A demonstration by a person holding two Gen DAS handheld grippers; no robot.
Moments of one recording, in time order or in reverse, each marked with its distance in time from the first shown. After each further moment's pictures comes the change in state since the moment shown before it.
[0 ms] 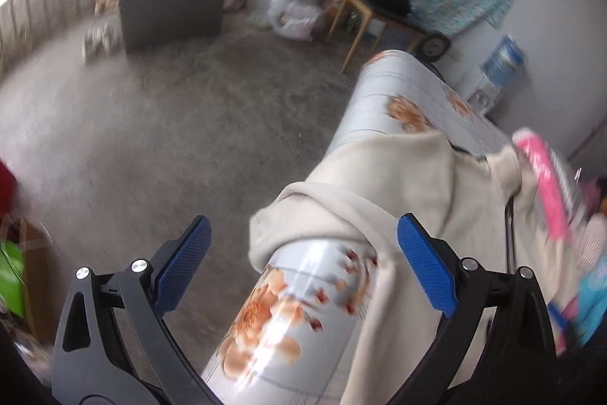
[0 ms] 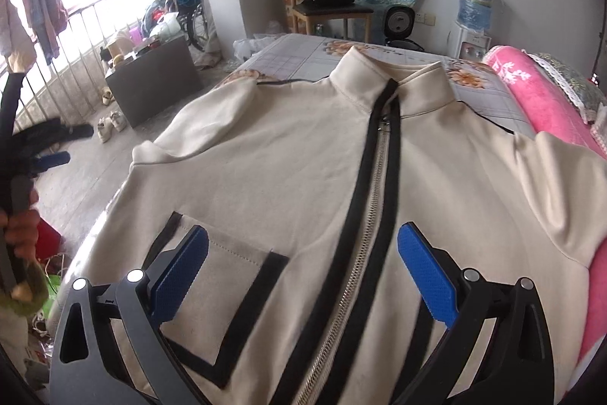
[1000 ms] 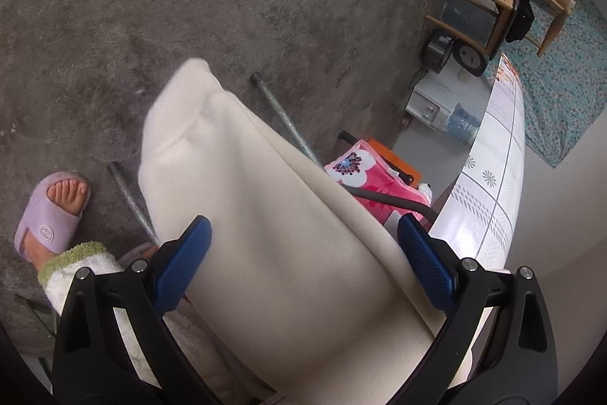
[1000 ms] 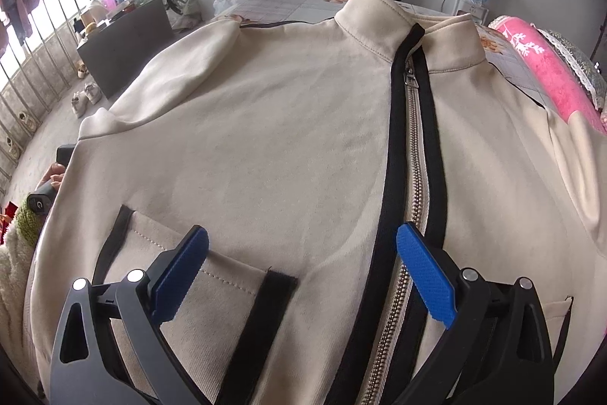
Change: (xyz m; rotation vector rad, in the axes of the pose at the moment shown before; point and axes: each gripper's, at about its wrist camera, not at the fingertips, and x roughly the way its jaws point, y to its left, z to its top) left arm 0.296 0.135 -0.060 -0.901 0.725 -0.578; right arm 0.072 0.015 -0.003 0.015 0.150 -0.073
